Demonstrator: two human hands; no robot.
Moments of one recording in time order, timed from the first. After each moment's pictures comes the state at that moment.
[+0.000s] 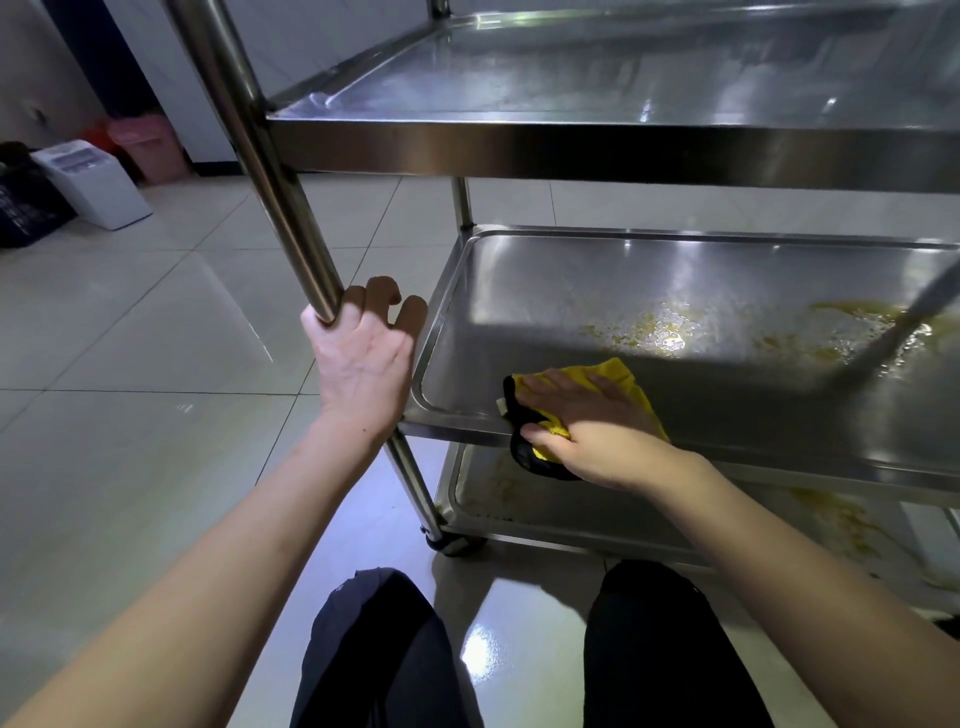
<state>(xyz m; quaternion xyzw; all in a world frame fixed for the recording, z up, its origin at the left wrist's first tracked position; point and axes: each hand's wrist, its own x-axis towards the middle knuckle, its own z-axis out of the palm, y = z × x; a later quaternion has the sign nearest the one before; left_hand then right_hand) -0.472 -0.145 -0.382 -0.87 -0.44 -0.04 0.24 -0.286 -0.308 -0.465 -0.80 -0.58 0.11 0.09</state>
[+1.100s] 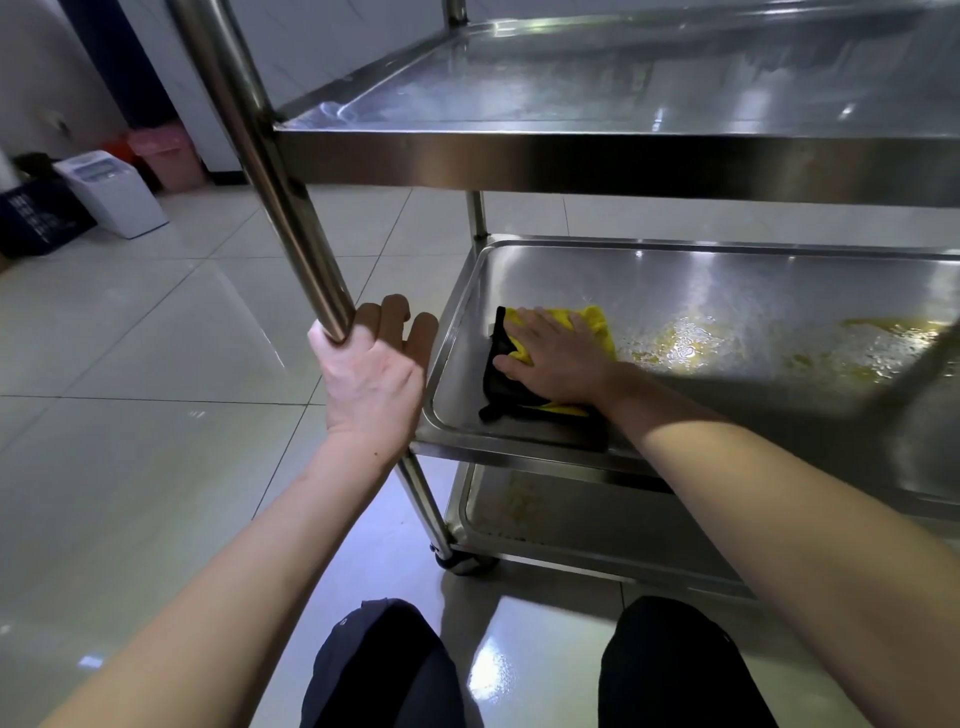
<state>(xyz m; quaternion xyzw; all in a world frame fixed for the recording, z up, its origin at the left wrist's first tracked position) -0.469 -0.147 -0.376 -0.86 -0.43 0.03 0.27 -0.227 -0.176 -0.473 -0.80 -0.60 0.05 0.05</state>
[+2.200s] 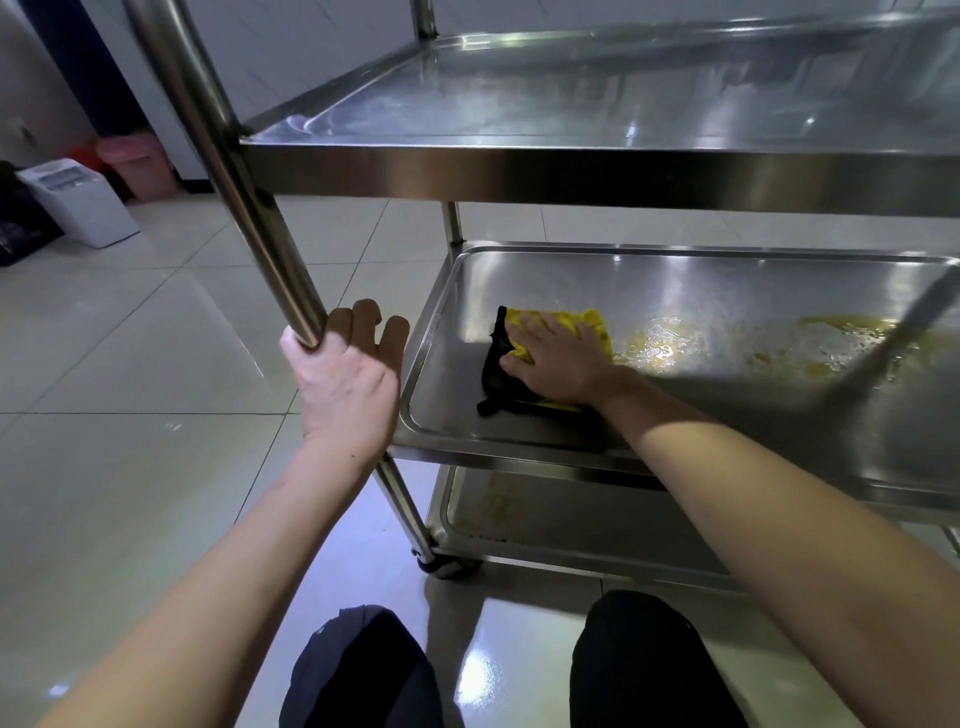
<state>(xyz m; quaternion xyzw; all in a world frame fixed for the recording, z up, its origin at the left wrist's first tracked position) -0.467 -0.148 -0.378 -0.85 -0.45 0.02 0.27 -0.207 -0.198 -0.471 -0.84 -0.54 0.07 0.03</state>
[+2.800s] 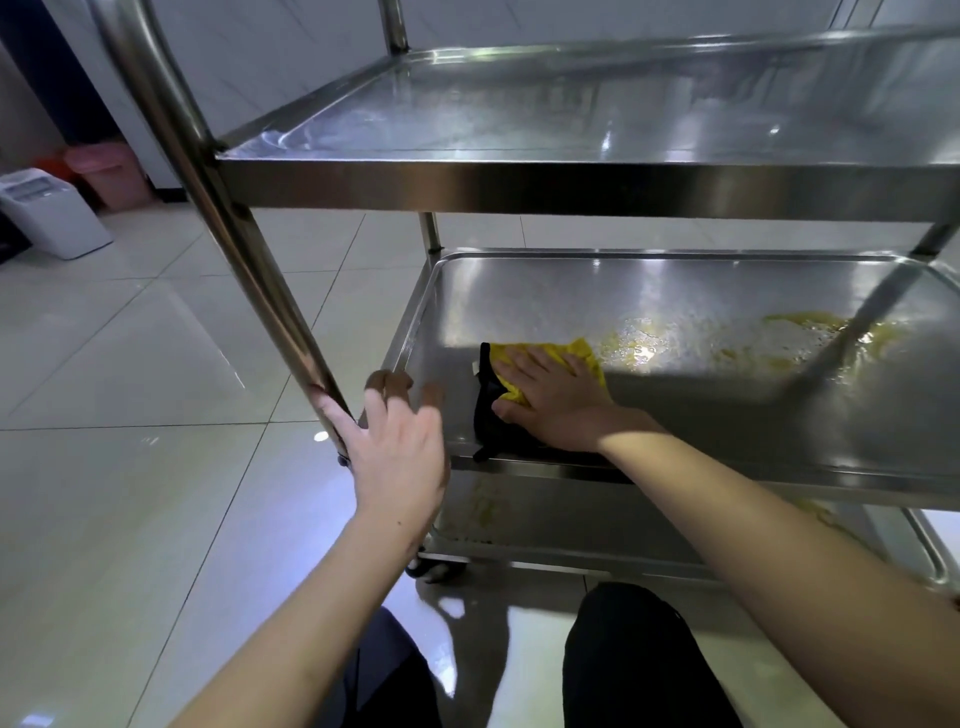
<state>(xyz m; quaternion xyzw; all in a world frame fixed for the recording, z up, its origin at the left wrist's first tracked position) -0.455 -0.207 -0.427 -0.88 -0.43 -0.02 0.19 -0.231 -0.256 -0.480 -0.82 -0.57 0.06 0.02</state>
